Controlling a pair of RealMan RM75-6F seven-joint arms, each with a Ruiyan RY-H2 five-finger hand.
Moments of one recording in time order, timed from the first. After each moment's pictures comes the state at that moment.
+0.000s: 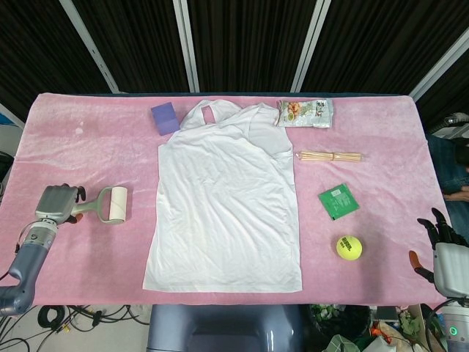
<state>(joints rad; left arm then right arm) -0.54 -1.37 -0.09 -1.14 1.11 0.83 0.25 0.05 -1.11 0.10 -1.68 -1.34 1.45 -0.15</state>
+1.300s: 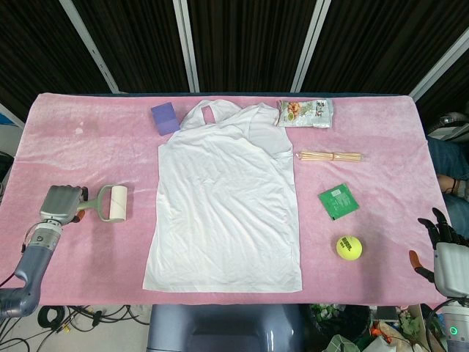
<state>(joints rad) -0.54 -1.40 -0.08 -1.13 1.12 0.92 0.31 0.05 -1.11 0.10 -1.69 -1.34 1.45 -0.15</state>
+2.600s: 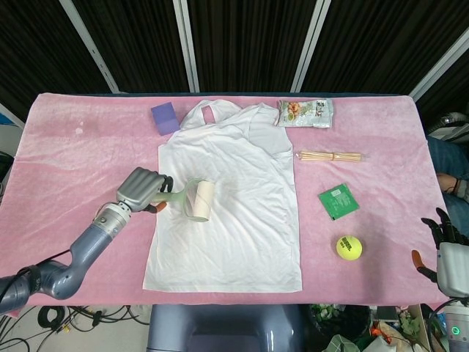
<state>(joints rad) -0.82 -1.30 -0.21 -1.60 1.05 0.76 0.42 0.05 -1.10 0.11 -1.69 -1.32 1.45 -0.14</state>
